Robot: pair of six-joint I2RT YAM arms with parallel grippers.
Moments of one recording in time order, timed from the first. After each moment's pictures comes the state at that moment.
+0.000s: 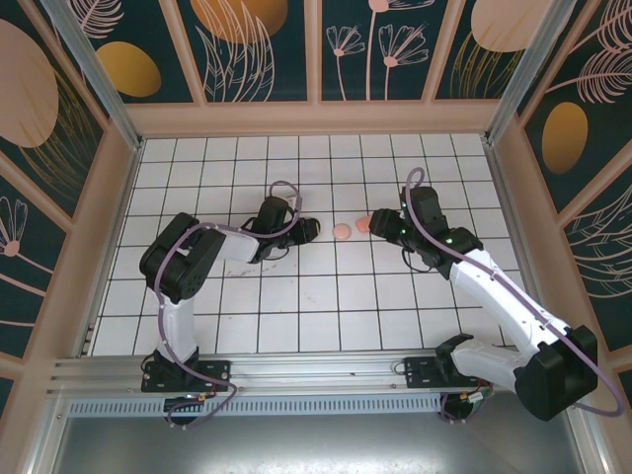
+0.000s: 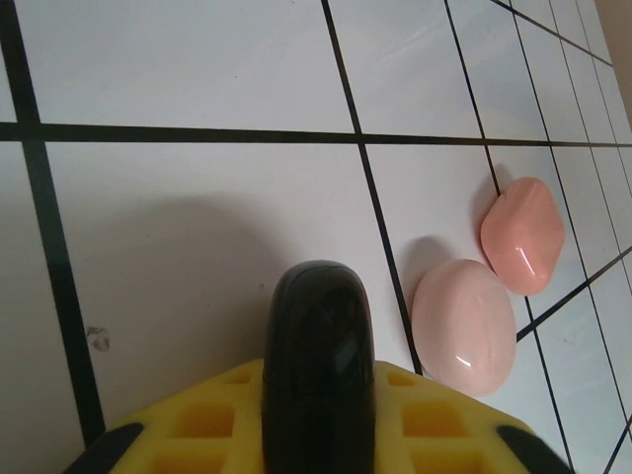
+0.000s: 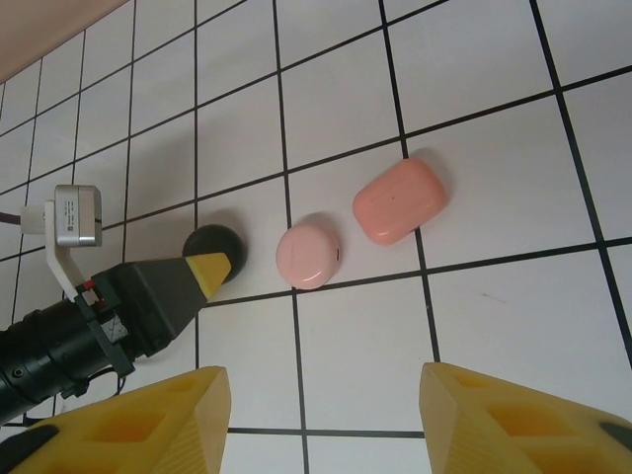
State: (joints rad) left arm -0.55 1.99 0.93 0.41 0.33 -0.68; right arm 0.49 1.11 0.89 -0.52 0.02 0.68
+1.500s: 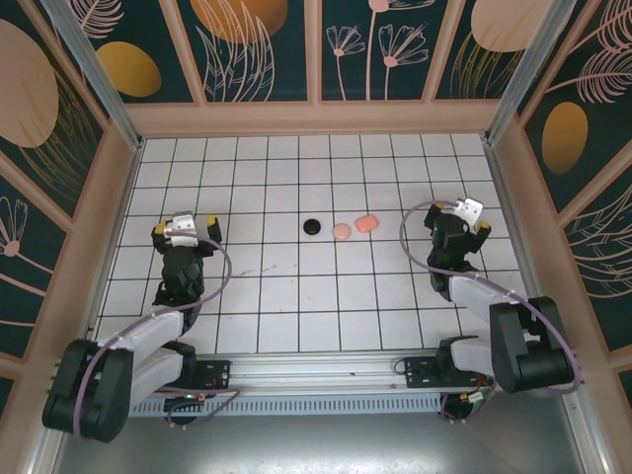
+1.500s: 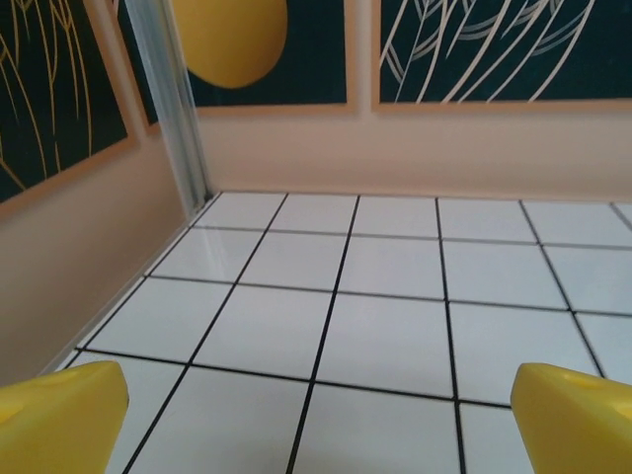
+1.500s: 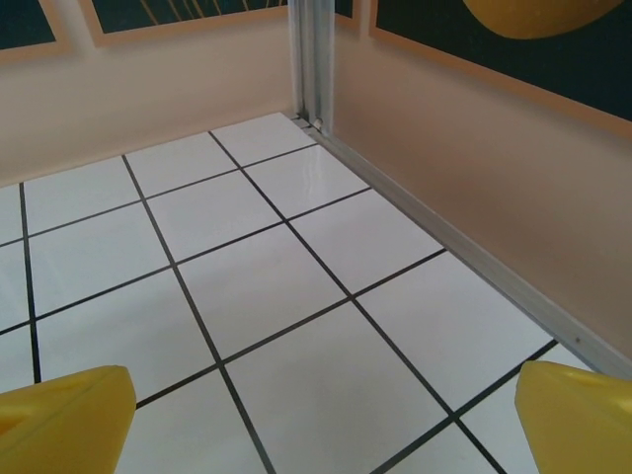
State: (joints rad) left arm -0.22 1.09 0.17 0.82 -0.43 0.00; right arm 0.16 1.27 0.38 0.57 0.63 0.21
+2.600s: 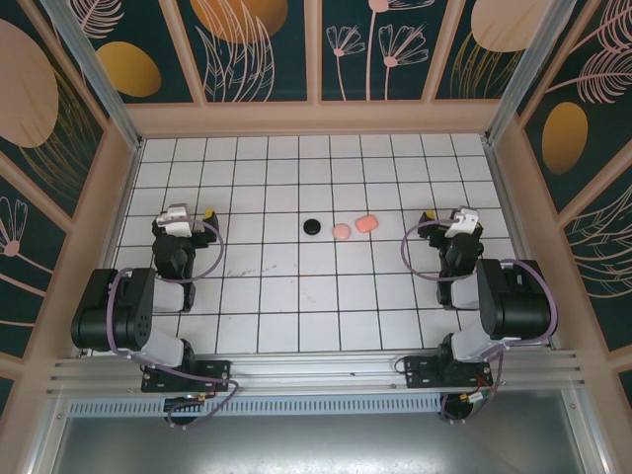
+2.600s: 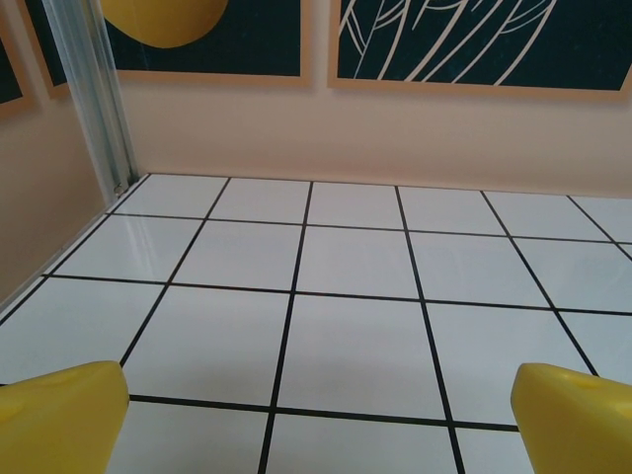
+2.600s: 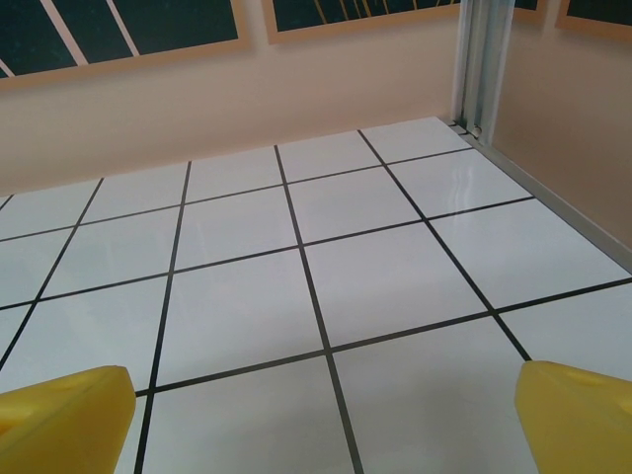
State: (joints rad) left arm 0.01 1.52 0.23 1.18 -0.04 -0.06; right arm -0.02 1.53 0.21 1.16 0.11 0.12
